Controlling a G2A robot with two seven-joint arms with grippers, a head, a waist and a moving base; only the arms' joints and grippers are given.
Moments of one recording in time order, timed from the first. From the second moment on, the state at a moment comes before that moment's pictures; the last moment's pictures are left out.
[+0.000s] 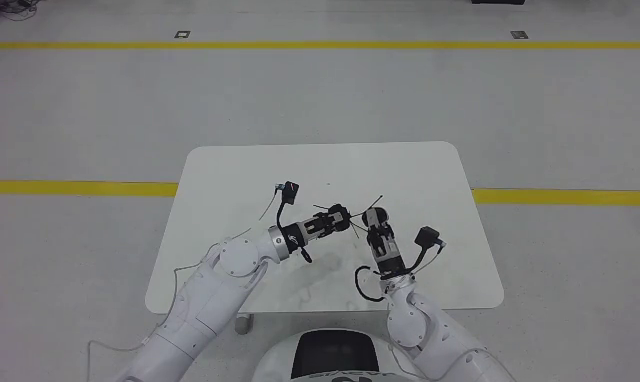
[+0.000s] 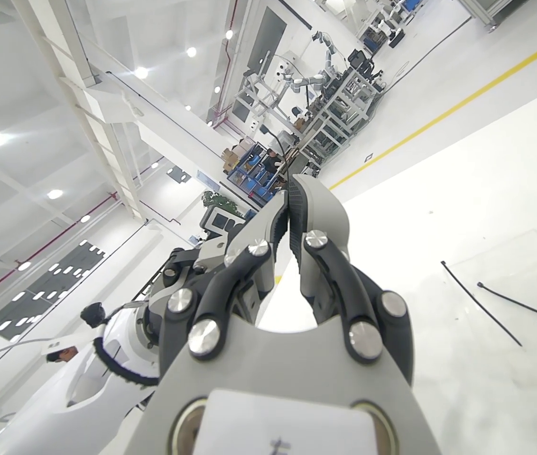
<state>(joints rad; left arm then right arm) 1.31 -1.24 -0.98 -1.36 -0.15 -0.34 -0.60 -1.55 -1.23 0.84 -1.40 -0.45 -0.34 -0.69</state>
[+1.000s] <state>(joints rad) 1.31 -1.24 -0.98 -1.36 -0.15 -0.34 -0.60 -1.54 -1.22 0.81 -1.42 -0.44 -0.34 -0.72</state>
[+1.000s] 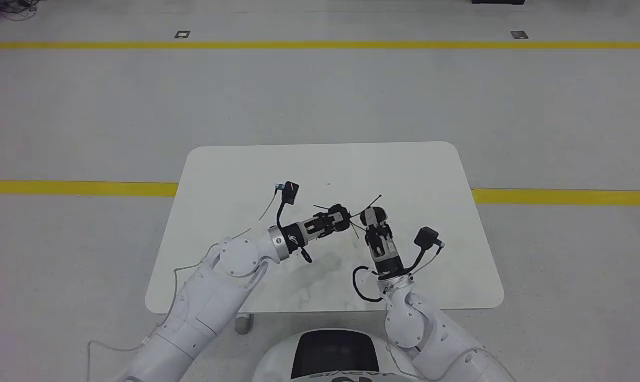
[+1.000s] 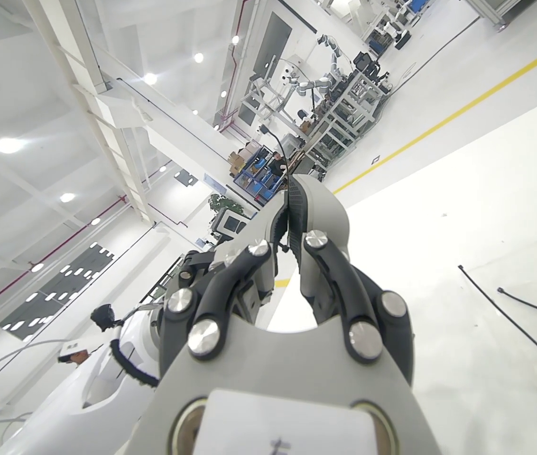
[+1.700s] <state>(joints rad) 1.31 -1.24 -0.98 -1.36 -0.15 -0.34 -0.60 -1.51 -1.21 0.78 -1.39 -0.38 -0.34 -0.71</state>
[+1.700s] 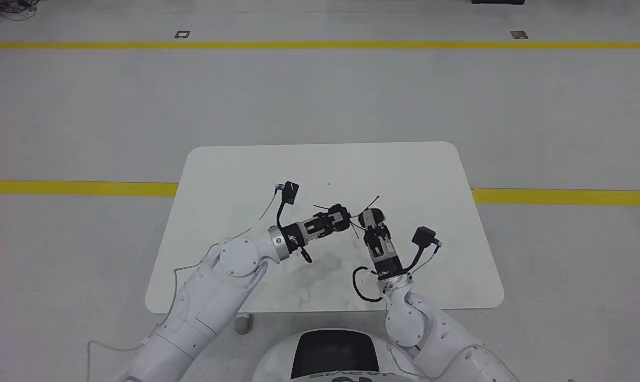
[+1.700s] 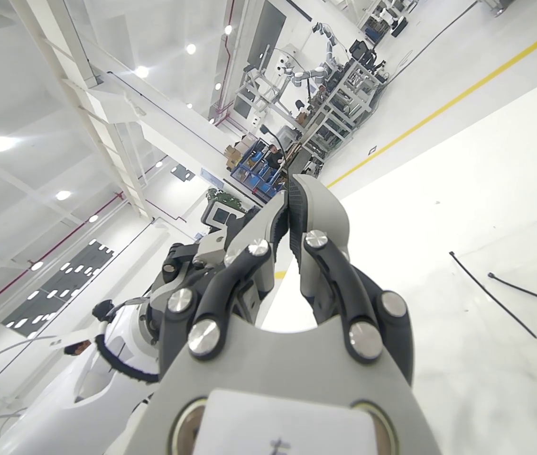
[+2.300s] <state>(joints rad) 1.31 -1.24 -0.98 -1.36 -0.15 -0.34 -0.60 -1.50 -1.20 0.77 -1.41 -0.33 -0.34 -0.69</state>
